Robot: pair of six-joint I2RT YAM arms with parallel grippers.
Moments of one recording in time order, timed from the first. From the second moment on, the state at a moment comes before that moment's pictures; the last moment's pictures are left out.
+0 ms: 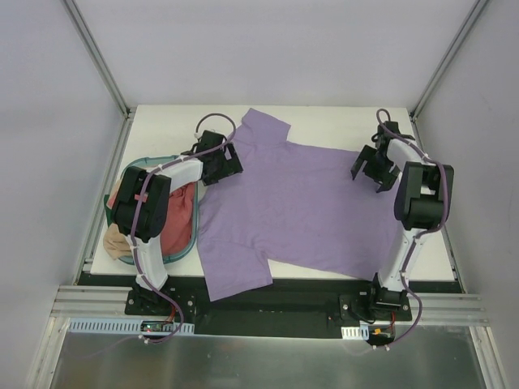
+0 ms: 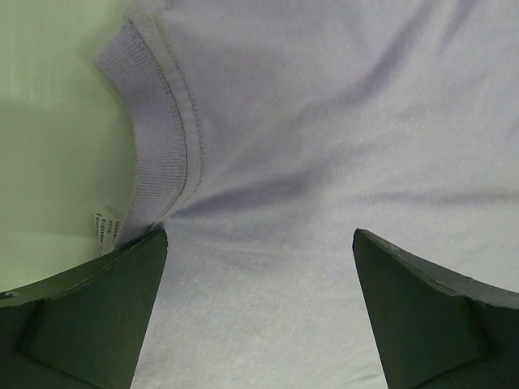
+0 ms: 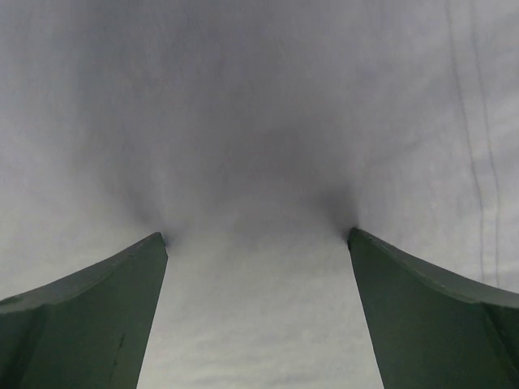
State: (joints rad) left arm -0.34 1.90 1.21 -0.23 -0.04 -0.68; right arm -0.07 1.99 1.46 -0.74 0.07 0.44
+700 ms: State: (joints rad) left arm -0.25 2.05 1.43 -0.29 0.11 -0.71; right arm -0.08 2.47 2.23 -1.05 -0.01 0.32
